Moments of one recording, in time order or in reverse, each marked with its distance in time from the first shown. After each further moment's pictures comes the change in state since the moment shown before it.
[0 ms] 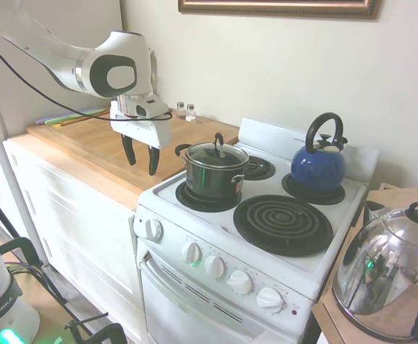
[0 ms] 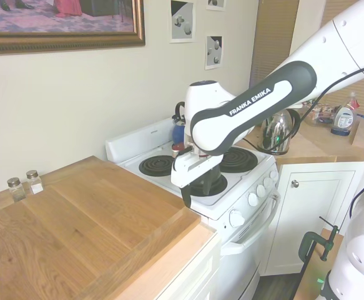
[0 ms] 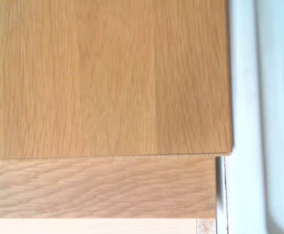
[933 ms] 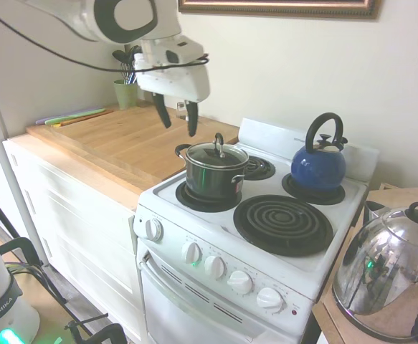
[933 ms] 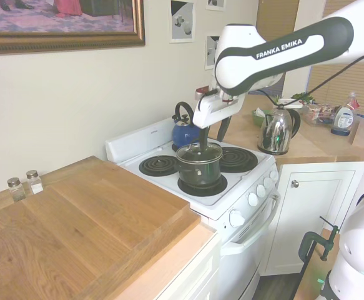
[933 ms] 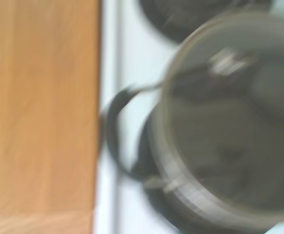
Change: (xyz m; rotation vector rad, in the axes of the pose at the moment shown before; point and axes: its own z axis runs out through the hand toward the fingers) arm 0.098 0.076 -0.139 0.118 0.166 0.034
